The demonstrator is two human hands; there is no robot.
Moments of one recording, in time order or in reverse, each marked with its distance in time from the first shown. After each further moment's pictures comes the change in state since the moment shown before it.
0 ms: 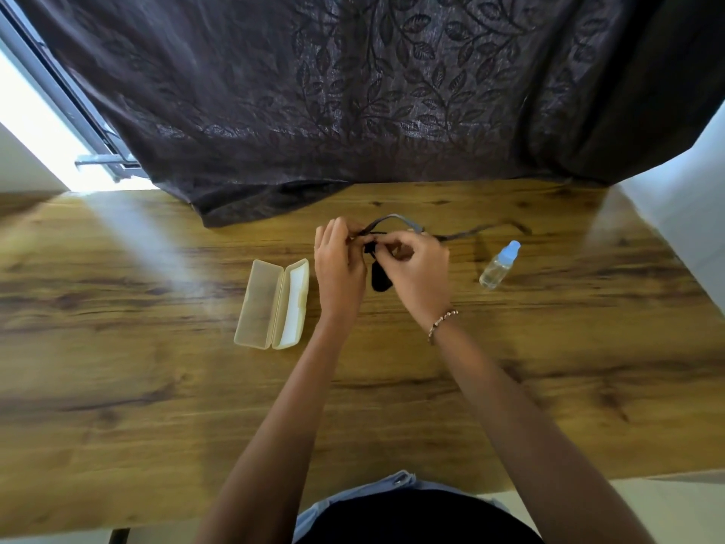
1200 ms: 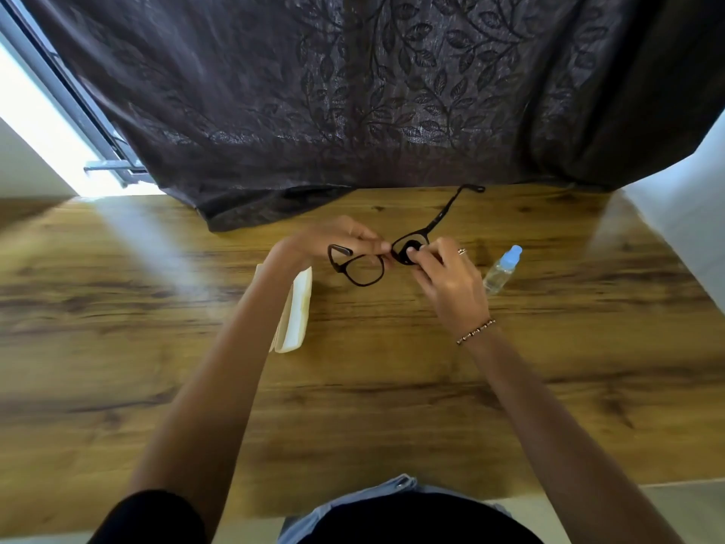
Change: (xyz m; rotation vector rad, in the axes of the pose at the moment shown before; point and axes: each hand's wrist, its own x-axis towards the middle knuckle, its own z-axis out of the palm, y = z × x) left_hand 0.082 0.005 -0.039 -0.013 -1.202 -0.199; right_hand -0.002 0.059 -0.025 -0.442 0.101 -0.633
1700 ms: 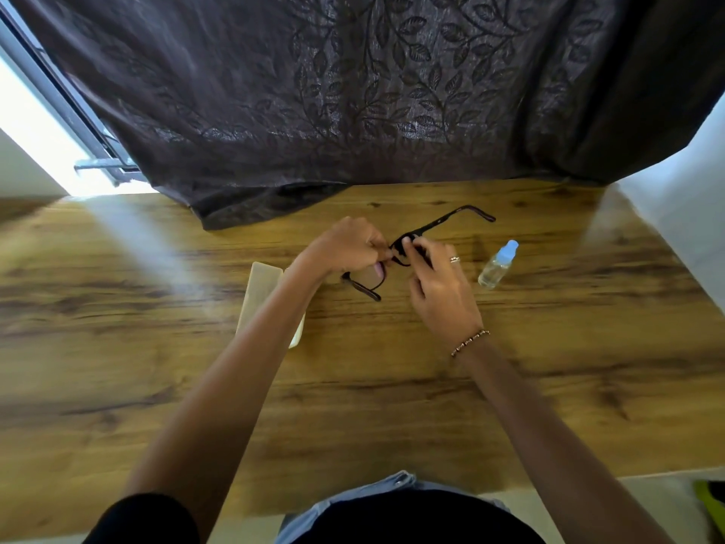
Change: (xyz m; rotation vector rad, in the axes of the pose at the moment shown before) left_hand 0.011 0.017 0.027 0.344 0.175 -0.049; right_hand -0.014 -0.012 0.003 0.003 -0.160 0.131
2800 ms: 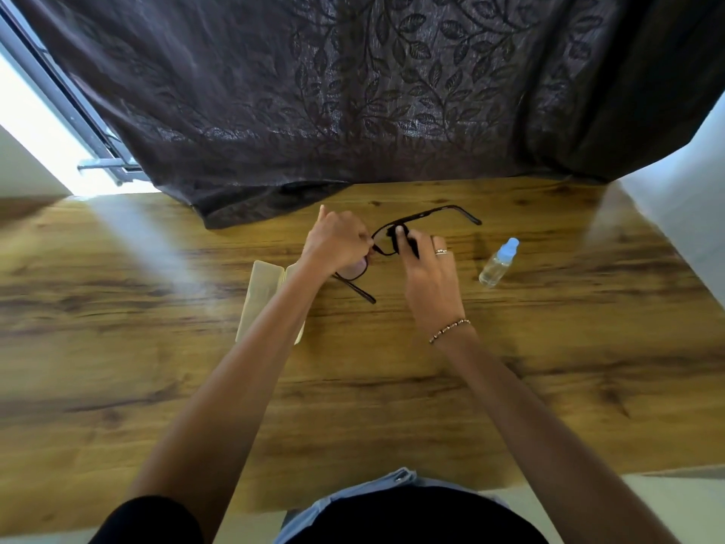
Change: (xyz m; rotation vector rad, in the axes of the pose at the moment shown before) left_hand 0.003 -0.007 0.005 0.152 0.265 -0.205; right_hand 0.016 -0.017 0.010 -0.188 -0.057 0.103
